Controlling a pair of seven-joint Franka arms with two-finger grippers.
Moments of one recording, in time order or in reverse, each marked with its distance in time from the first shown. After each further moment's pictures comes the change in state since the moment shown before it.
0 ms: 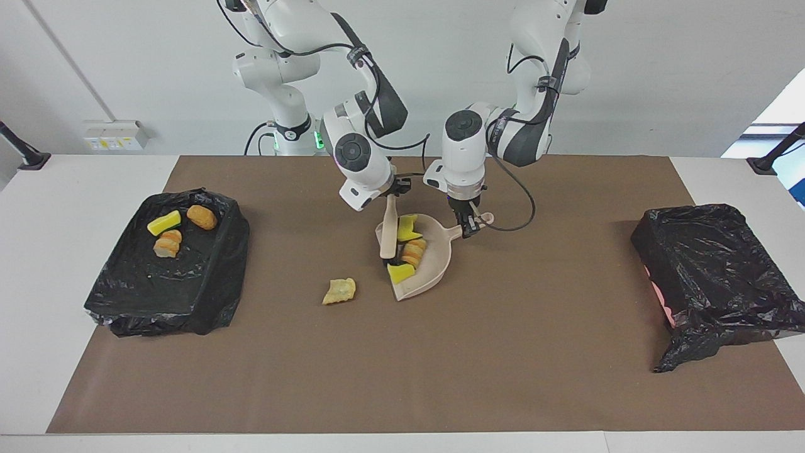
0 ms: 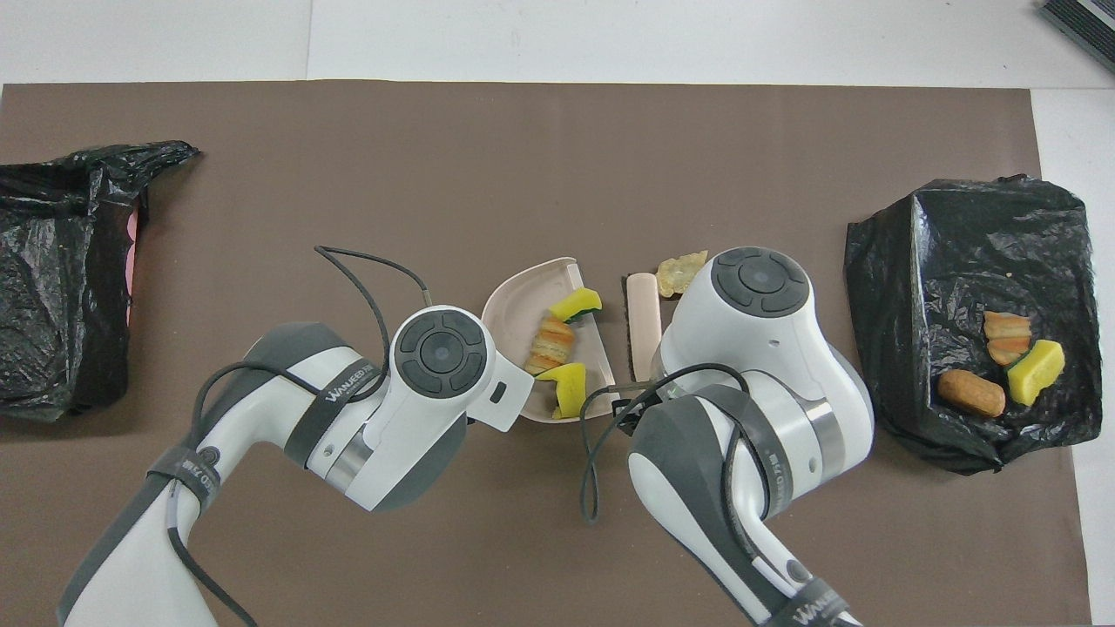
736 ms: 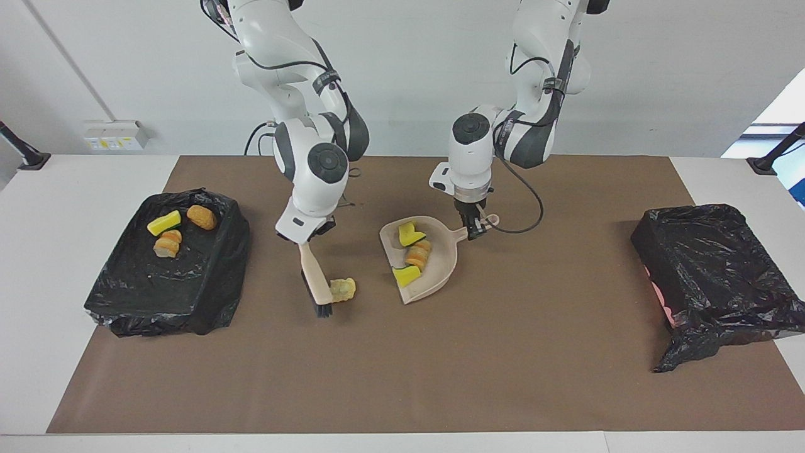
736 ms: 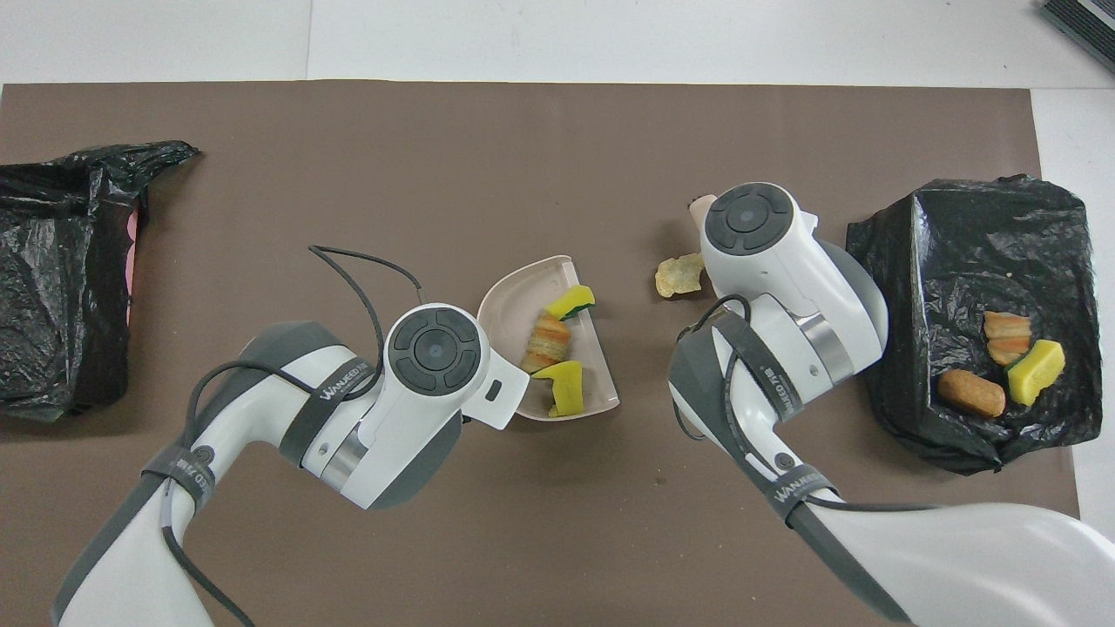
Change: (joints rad) left arm 0.009 -0.002 0.000 -0.007 0.000 0.000 0.000; right arm -0.075 0.283 0.002 0.201 -0.506 0.035 -0.169
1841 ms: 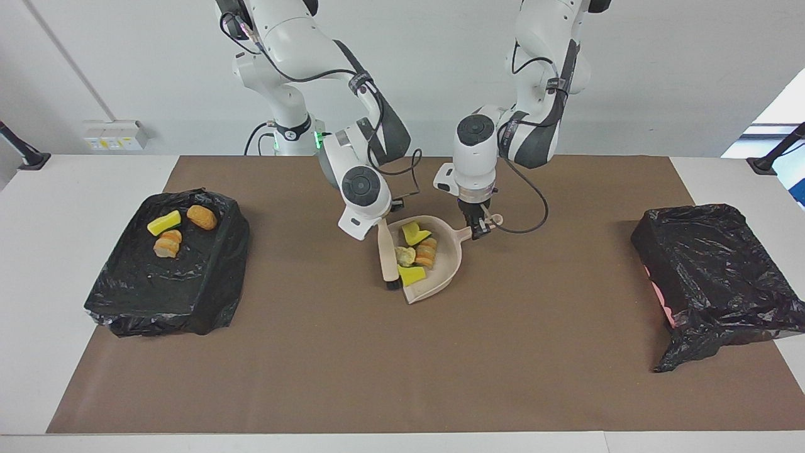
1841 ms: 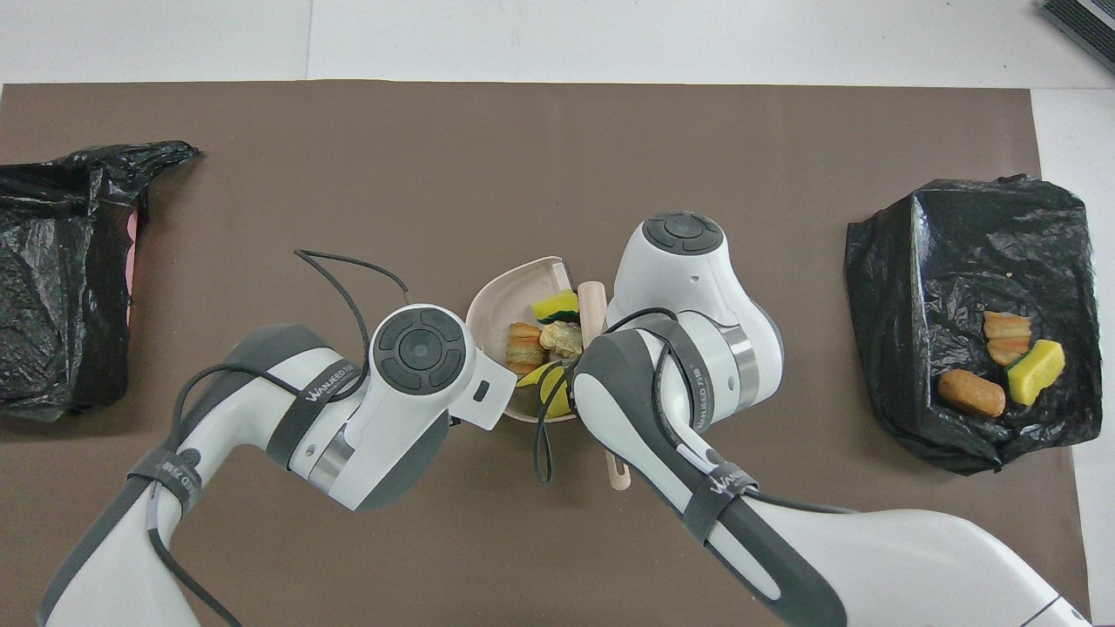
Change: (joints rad) left arm 0.015 -0.015 0.001 -0.025 0.000 0.000 0.002; right arm 0.121 -0.033 0.009 -0.023 0.656 -0.096 0.169
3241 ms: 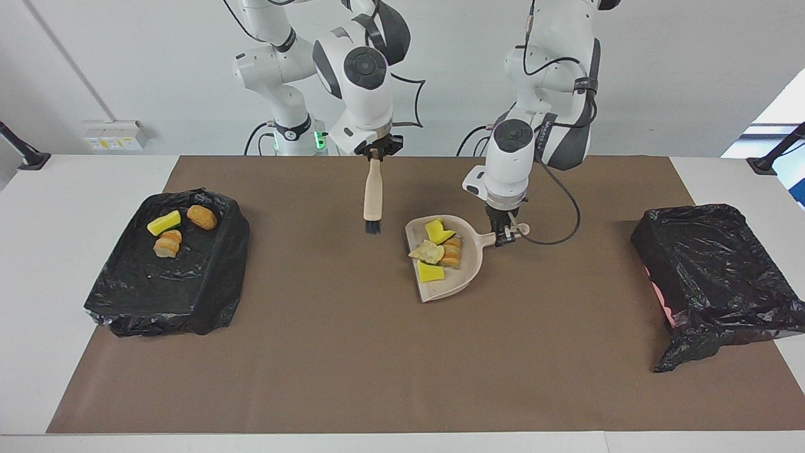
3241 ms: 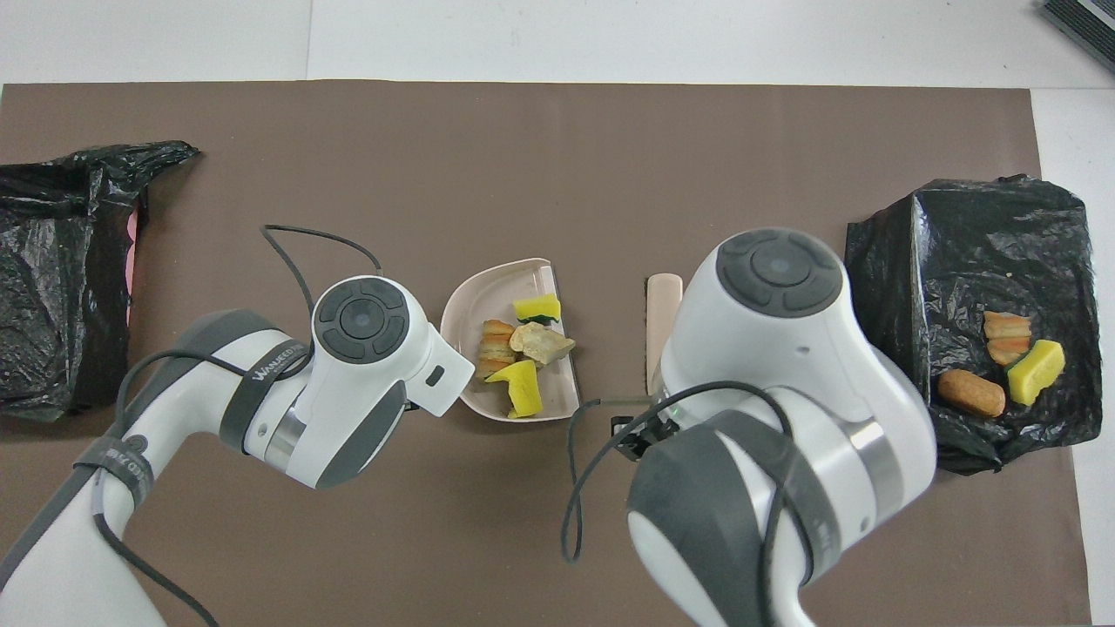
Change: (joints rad) left arm 0.326 -0.086 0.010 0.068 -0.041 -0.081 0.489; right arm 0.213 -0.477 0.008 -0.417 0.025 0.066 0.336
